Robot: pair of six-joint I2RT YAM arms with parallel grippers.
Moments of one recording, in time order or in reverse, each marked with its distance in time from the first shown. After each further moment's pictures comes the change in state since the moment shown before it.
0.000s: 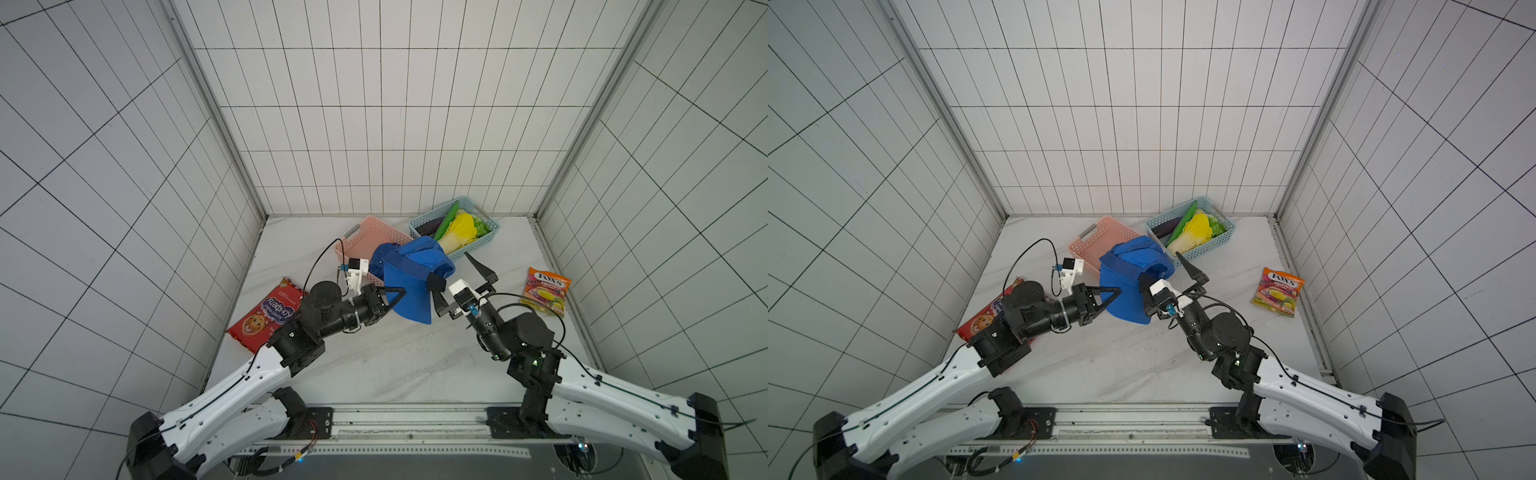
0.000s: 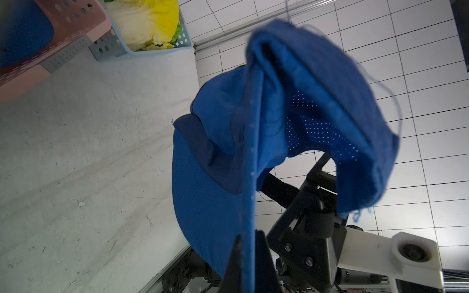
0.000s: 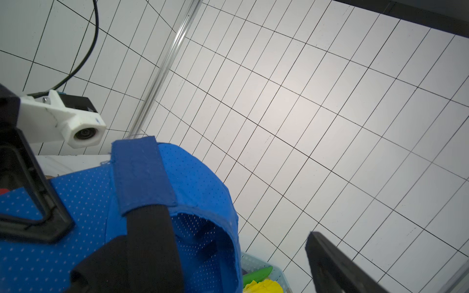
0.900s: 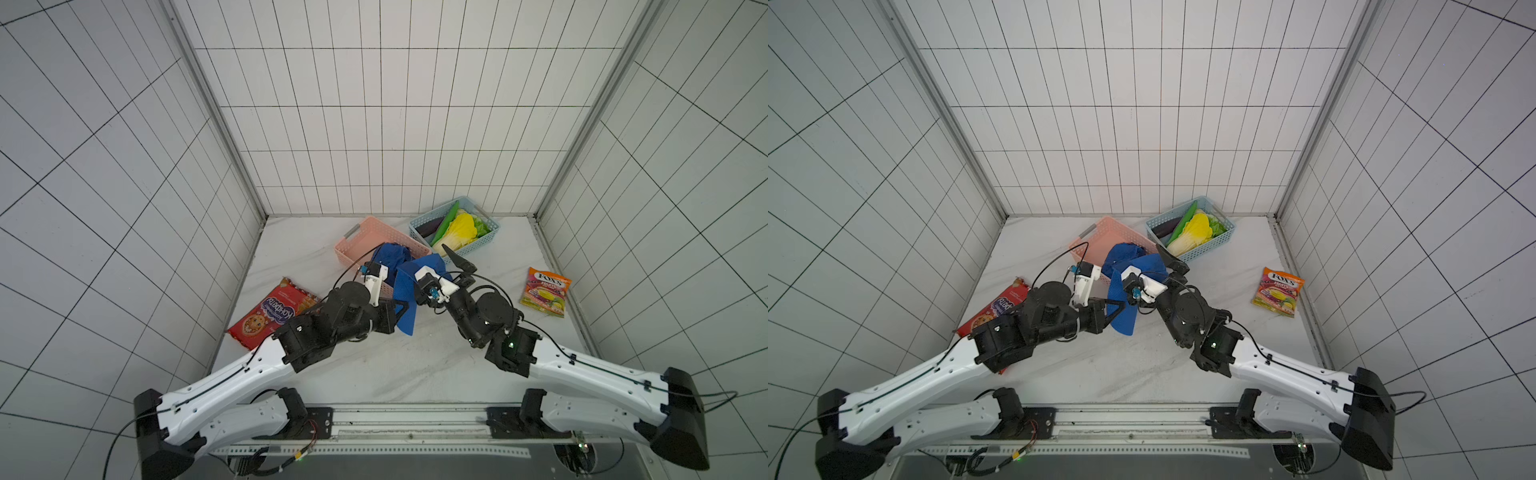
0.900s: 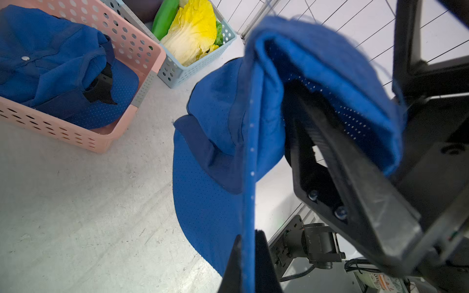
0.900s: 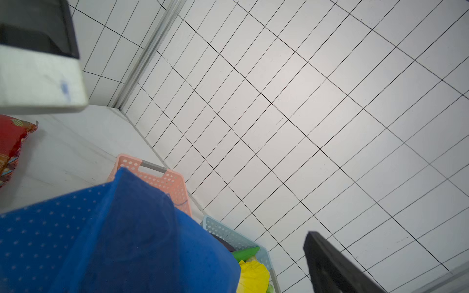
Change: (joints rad) left arm -0.187 0.088 0.203 -0.431 -0.302 0.463; right arm 0.012 0.217 0.169 -0.132 0.092 -0.085
